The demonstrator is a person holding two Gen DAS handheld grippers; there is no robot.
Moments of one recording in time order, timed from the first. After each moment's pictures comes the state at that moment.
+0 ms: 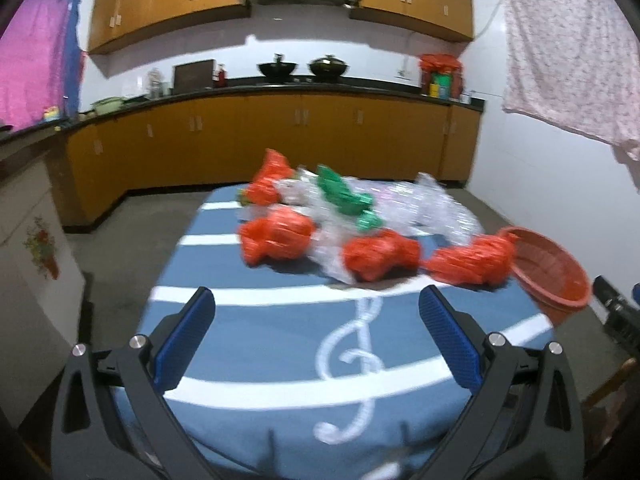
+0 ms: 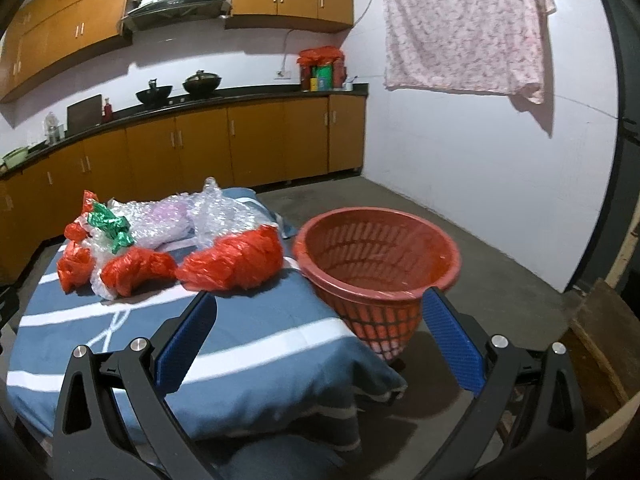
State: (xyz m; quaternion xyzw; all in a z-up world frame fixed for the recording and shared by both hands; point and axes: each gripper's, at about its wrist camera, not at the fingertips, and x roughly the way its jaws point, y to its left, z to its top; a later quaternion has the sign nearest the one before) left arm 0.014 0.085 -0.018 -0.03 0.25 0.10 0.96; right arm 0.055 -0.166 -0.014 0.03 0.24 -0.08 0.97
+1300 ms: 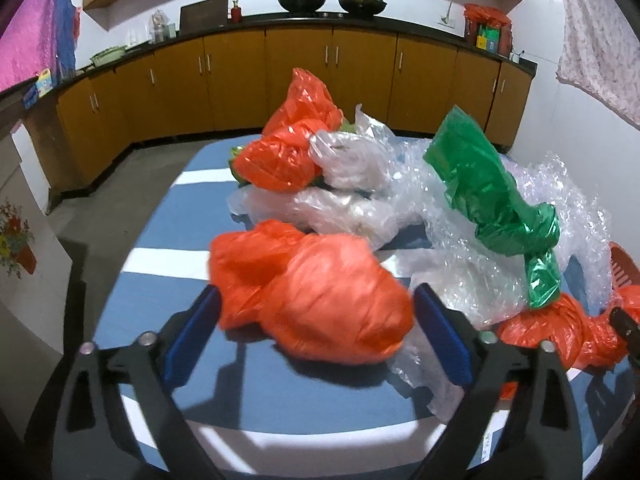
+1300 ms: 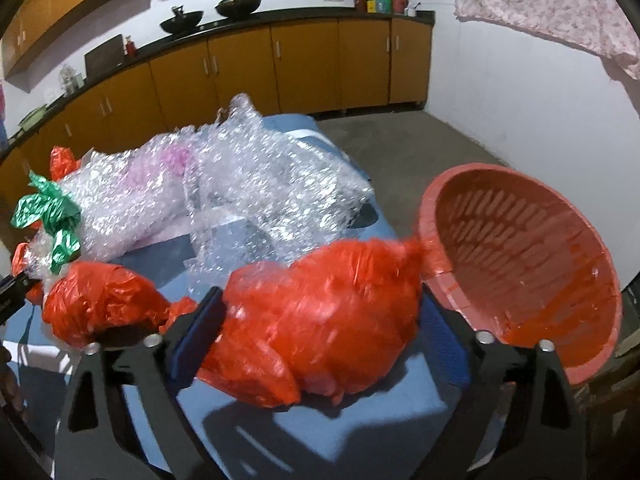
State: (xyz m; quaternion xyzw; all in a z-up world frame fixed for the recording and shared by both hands) left arm 0.231 0.169 -0.105 -0.07 0.37 0.11 0.92; right arm 0.241 -0.128 -0.089 0.02 0.38 0.01 0.92
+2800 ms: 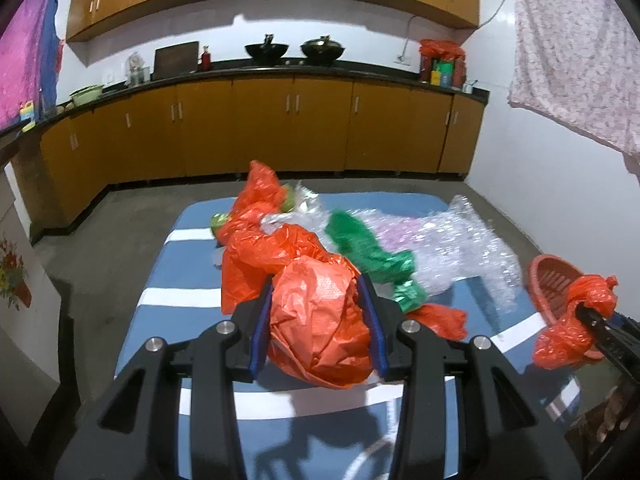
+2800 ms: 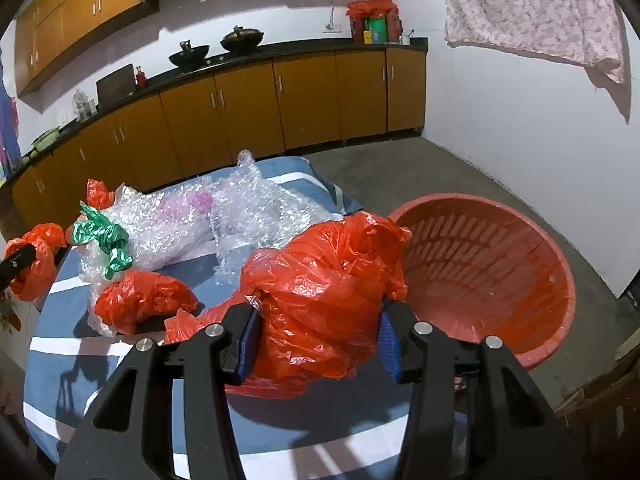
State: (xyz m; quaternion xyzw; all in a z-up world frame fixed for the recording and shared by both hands) left arm 0.154 0.125 -0.011 -0.05 0.29 0.05 0.95; right arm 0.182 -0.161 -0.033 0.04 0.32 0.01 0.95
